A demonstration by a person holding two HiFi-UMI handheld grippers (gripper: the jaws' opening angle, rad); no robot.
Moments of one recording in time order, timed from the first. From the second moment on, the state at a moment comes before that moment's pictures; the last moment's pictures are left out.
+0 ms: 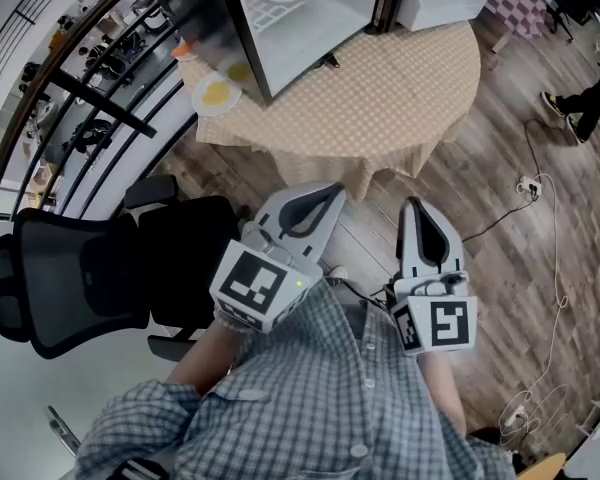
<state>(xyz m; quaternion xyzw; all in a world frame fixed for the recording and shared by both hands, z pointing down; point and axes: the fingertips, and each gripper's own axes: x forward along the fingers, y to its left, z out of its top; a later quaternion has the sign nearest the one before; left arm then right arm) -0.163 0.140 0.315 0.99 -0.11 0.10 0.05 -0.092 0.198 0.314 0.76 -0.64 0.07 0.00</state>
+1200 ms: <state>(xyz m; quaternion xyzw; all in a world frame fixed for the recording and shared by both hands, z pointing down) 0.011 0.075 0.319 0.99 -0.04 0.09 0.07 0.080 0.155 0.329 0.81 -0.58 0.08 0.00</state>
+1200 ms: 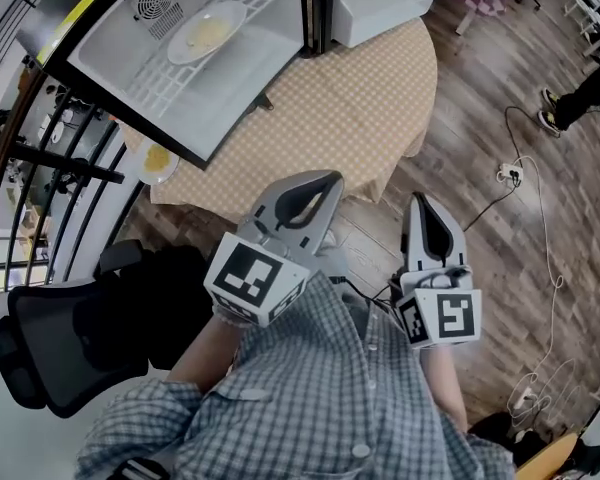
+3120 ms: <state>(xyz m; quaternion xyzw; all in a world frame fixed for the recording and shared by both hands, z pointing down) 0.036 -0.116 0.316 0.91 -0.40 0.05 0.11 0.115 -0.126 0.323 0.50 -0.86 0.10 0.03</state>
